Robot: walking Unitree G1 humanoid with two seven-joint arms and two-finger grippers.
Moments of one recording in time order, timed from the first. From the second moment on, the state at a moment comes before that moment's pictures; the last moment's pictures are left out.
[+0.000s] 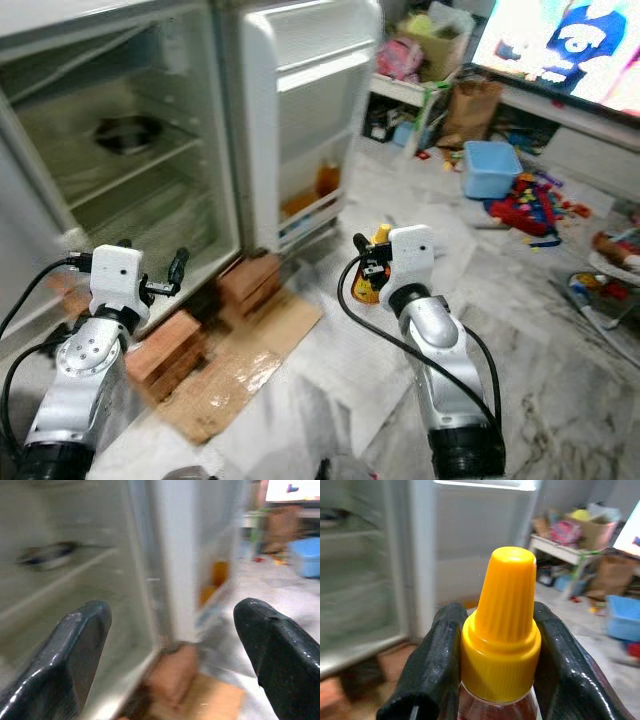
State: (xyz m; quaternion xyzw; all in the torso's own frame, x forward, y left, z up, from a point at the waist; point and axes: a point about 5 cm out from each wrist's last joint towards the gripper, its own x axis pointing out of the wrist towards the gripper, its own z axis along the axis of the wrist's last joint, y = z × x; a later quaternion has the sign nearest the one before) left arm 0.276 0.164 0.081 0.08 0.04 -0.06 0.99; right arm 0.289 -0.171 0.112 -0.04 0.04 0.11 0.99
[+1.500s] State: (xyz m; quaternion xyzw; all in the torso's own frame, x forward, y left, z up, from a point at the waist) left arm 0.278 0.190 0.079 0.13 0.05 0.02 0.99; right arm 0.307 -0.142 0.137 -0.06 -0.04 0.19 0.98
